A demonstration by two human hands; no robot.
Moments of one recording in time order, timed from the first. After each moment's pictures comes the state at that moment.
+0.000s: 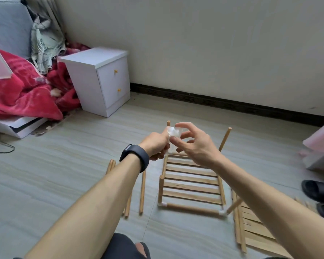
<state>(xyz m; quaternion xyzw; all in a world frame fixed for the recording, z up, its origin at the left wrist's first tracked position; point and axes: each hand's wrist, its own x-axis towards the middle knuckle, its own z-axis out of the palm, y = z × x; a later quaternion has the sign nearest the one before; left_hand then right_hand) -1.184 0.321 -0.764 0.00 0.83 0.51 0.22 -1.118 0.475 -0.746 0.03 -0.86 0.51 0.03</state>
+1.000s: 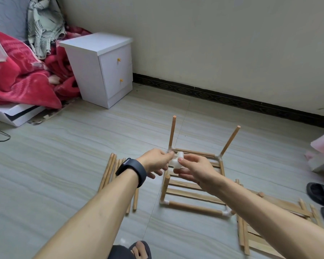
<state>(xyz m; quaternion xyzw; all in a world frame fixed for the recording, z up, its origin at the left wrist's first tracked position) -1.181 0.287 -0.817 0.04 0.85 0.42 0.32 -1.122 0.455 -0.830 -0.17 -0.66 0.71 -0.14</state>
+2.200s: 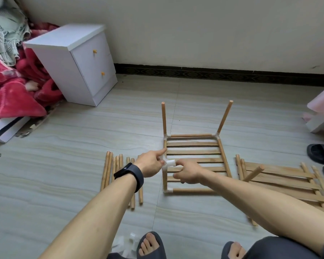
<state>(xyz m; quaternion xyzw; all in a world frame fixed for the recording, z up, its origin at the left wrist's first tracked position) -1.182 0.296 -0.860 0.15 0.91 0.26 0.29 -1.133 0.465 -0.910 -0.13 -0.87 0.39 -0.26</state>
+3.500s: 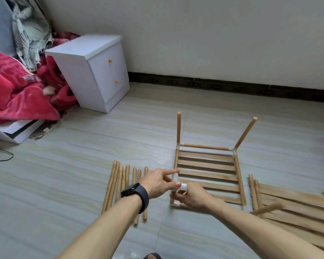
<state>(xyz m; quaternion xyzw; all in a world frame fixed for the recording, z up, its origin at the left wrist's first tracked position) -1.192 0.287 -0.886 0.18 0.89 0.31 0.29 -1.141 0.462 -0.953 -0.01 -0.92 0.33 -0.20</state>
